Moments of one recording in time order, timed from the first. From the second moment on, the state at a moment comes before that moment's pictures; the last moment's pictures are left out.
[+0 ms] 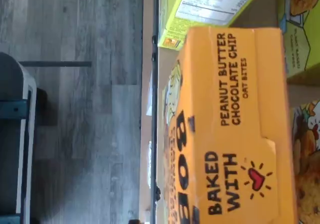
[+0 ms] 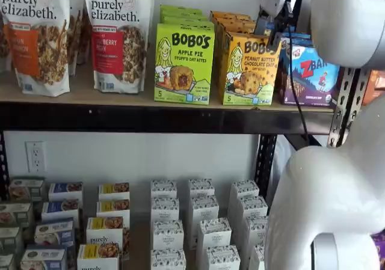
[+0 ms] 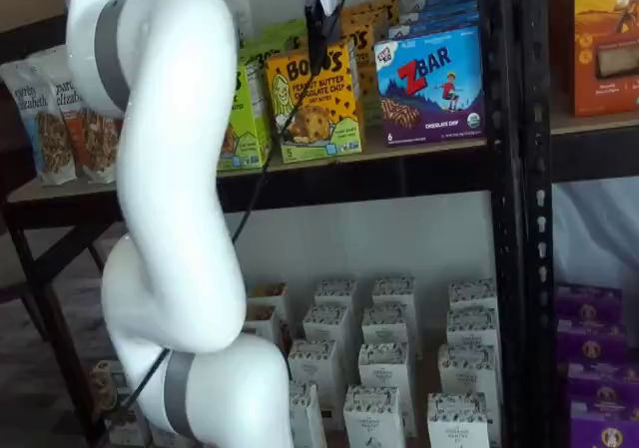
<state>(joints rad) -0.18 -0.11 -1.69 0.19 1.73 -1.70</state>
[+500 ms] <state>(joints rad) -0.17 -0.09 -1.68 0.18 1.70 -1.70</state>
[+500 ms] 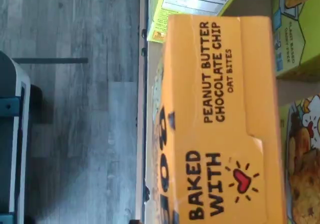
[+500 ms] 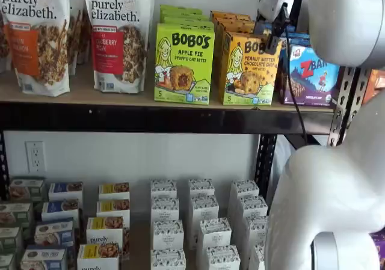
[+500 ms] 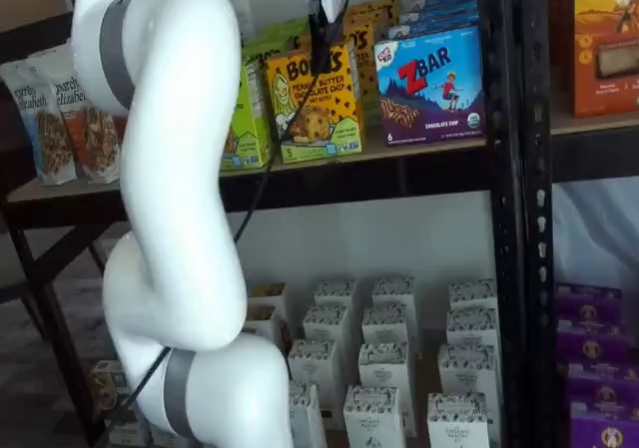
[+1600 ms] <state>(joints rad) -0.16 -0.07 -1.68 0.17 1.71 -1.69</state>
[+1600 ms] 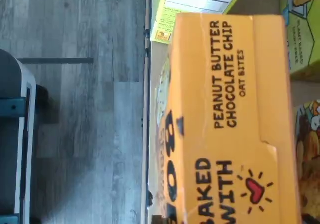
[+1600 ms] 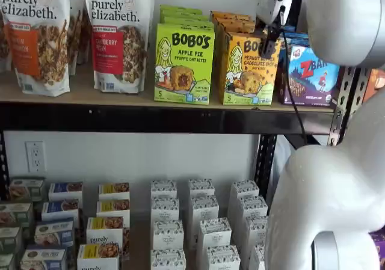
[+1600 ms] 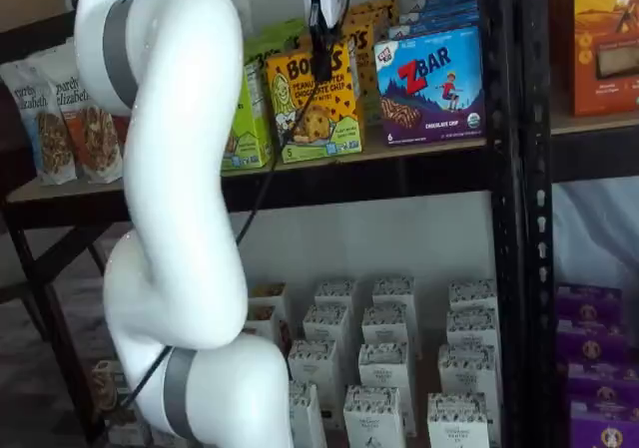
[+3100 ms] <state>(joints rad) -0.15 -0.09 -1.66 0.15 1.70 -1.69</state>
